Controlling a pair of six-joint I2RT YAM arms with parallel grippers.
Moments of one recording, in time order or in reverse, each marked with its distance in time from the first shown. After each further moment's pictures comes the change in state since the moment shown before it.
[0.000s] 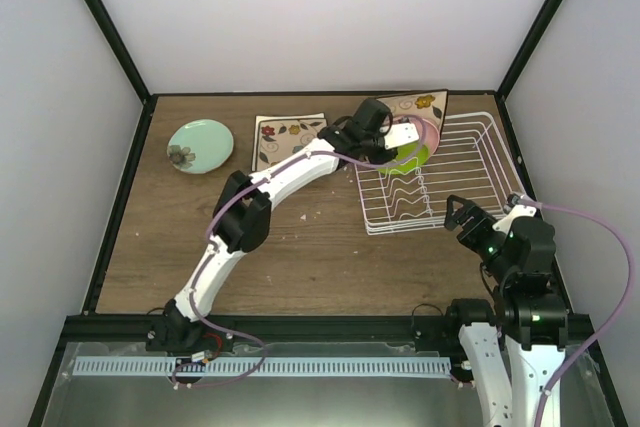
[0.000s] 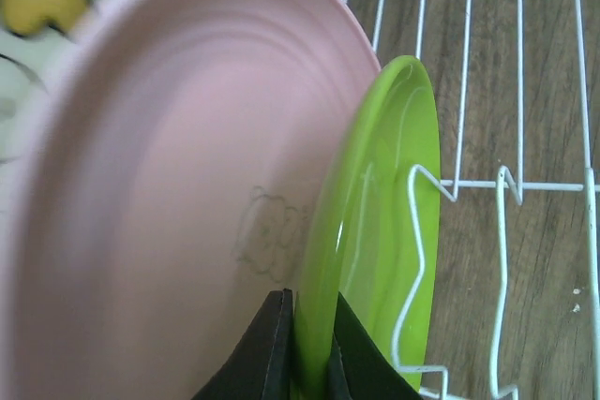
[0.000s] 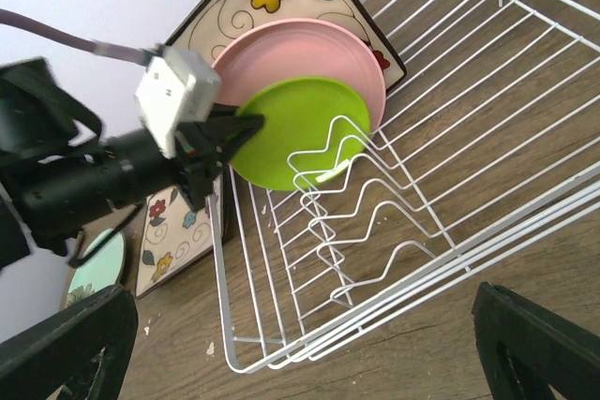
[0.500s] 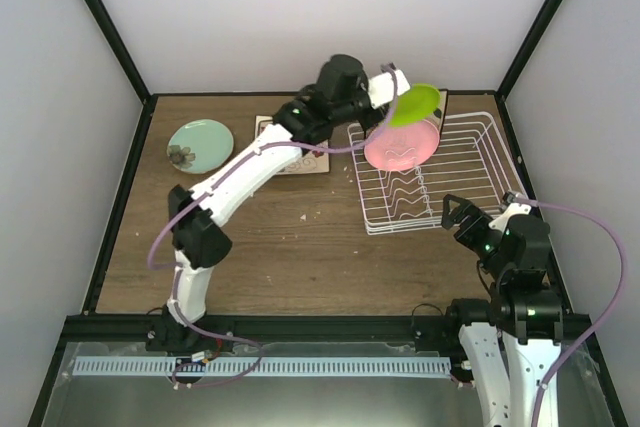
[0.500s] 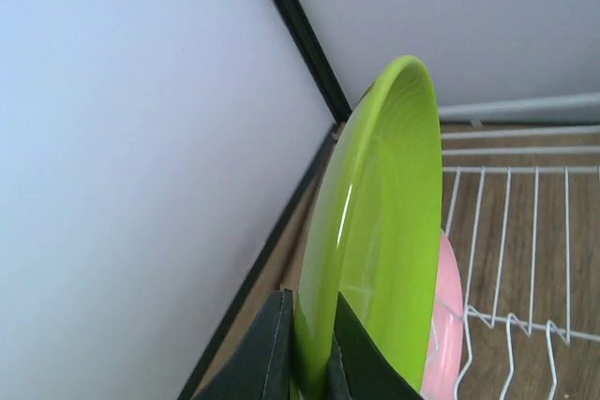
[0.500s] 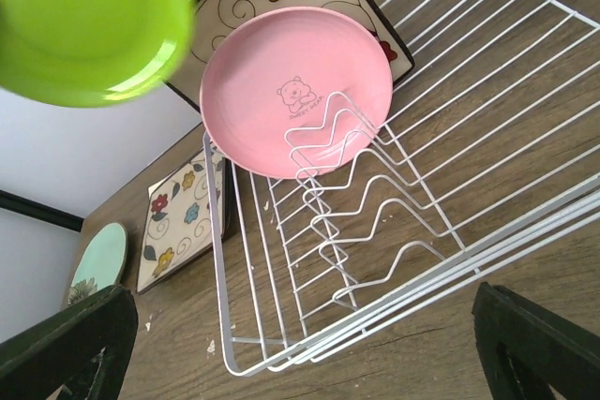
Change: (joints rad) left arm 0.006 -0.311 -0.005 0.006 -0.018 -0.052; right arm 0.000 0.001 -0.050 0.047 -0.026 0.001
